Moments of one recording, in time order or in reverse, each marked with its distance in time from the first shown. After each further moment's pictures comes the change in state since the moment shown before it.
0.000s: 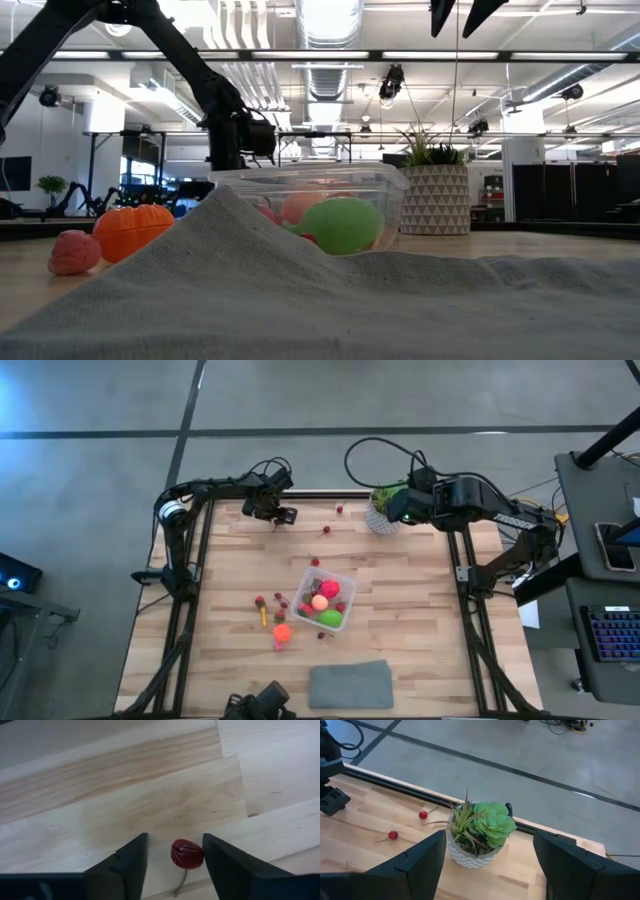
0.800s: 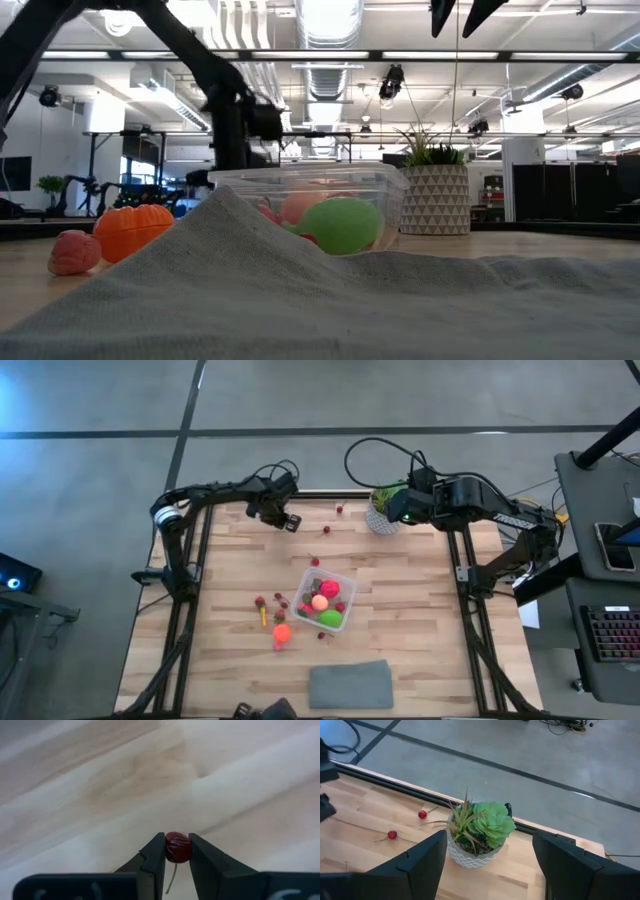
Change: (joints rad) left arm -0.089 -0.068 -0.001 -0.050 0.019 0.075; right arm 0.000 0.000 -0.001 -0.002 0.000 -0.002
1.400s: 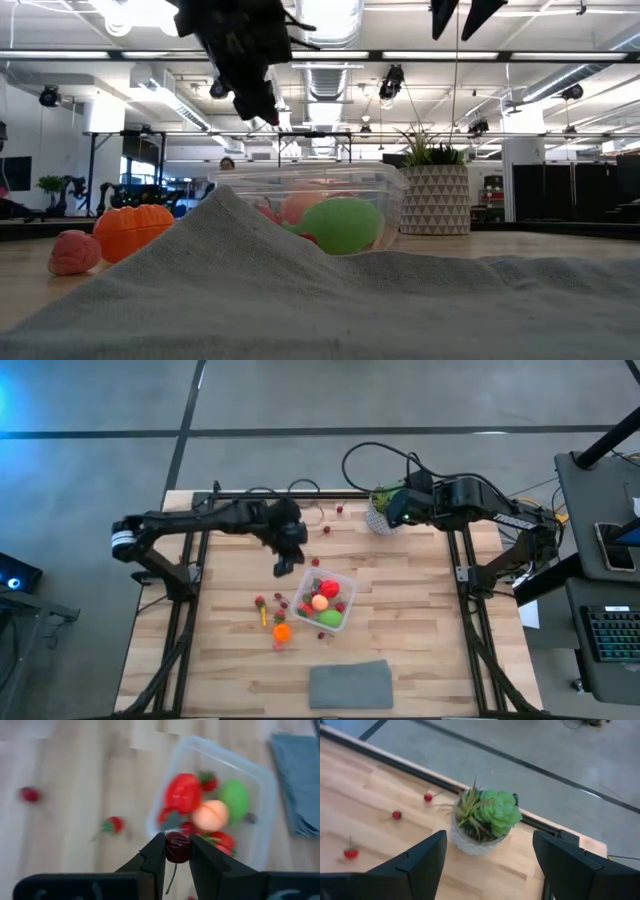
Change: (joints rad) left arm -0.395 -0.357 -0.053 0.070 0.324 0.585; right arm 0.000 0.000 -0.002 0.000 -0.081 -0.080
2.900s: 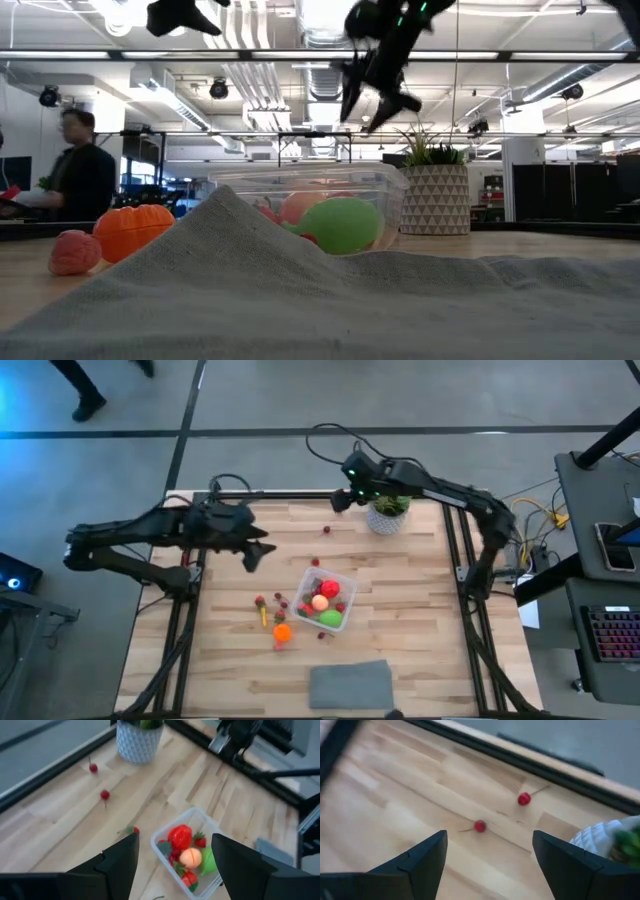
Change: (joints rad) left arm -0.228 -0.474 0.002 -0.123 -0.523 -0.664; right arm -0.364 0.342 -0.094 0.694 -0.666 -0.285
